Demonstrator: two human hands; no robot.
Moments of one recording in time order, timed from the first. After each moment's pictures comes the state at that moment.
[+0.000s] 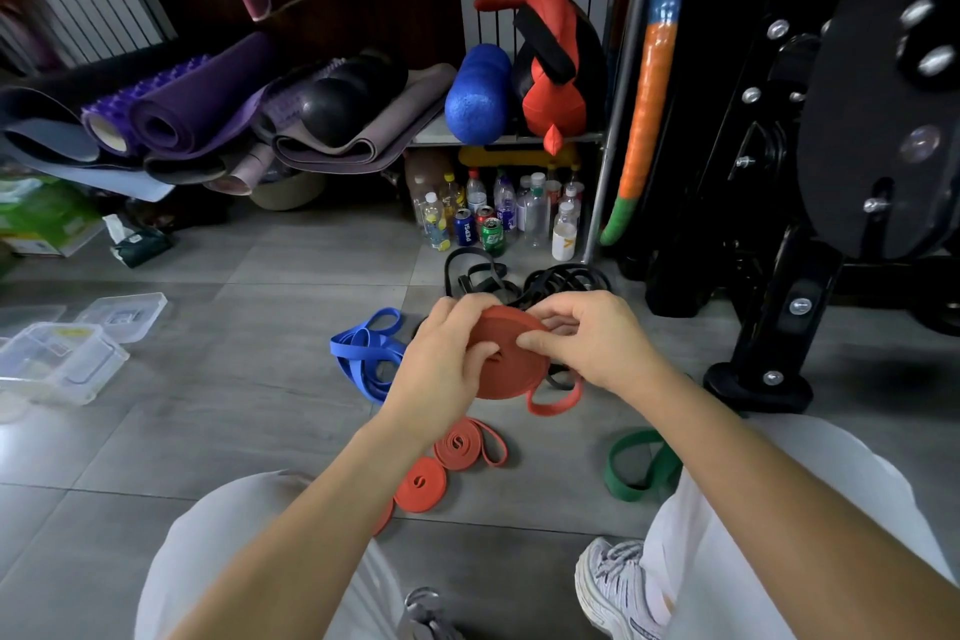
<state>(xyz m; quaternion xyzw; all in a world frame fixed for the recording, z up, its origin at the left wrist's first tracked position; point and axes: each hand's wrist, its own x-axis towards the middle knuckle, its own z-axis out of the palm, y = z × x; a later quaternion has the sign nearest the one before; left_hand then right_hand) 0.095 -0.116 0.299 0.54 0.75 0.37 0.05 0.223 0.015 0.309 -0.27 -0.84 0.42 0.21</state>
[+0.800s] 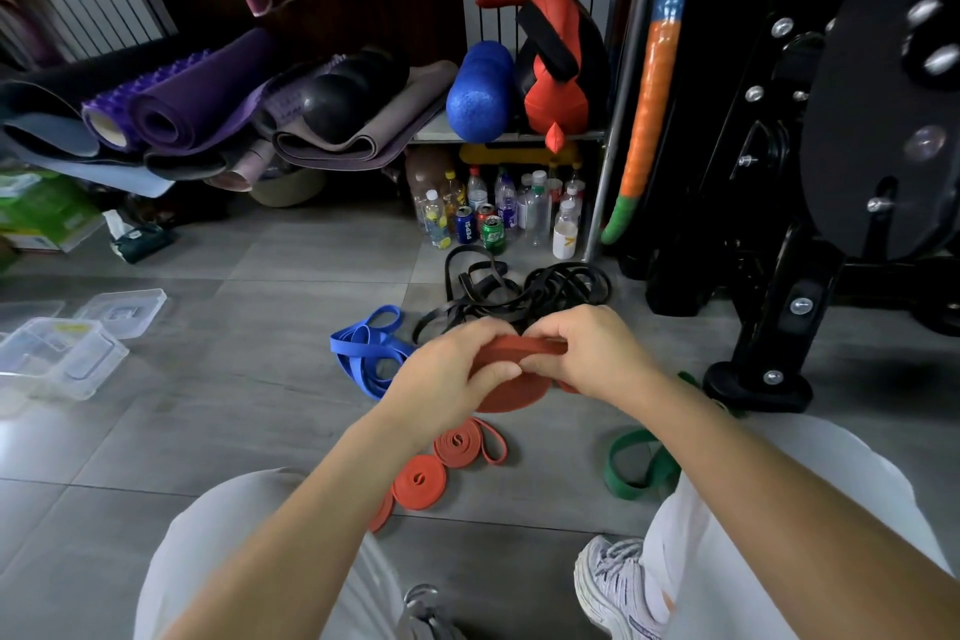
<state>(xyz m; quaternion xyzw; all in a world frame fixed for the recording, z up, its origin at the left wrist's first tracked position) 0.094 -0.120 0.304 0.57 0.76 0.29 0.14 0.222 0.011 0.307 -0.26 -0.91 0.30 0.11</state>
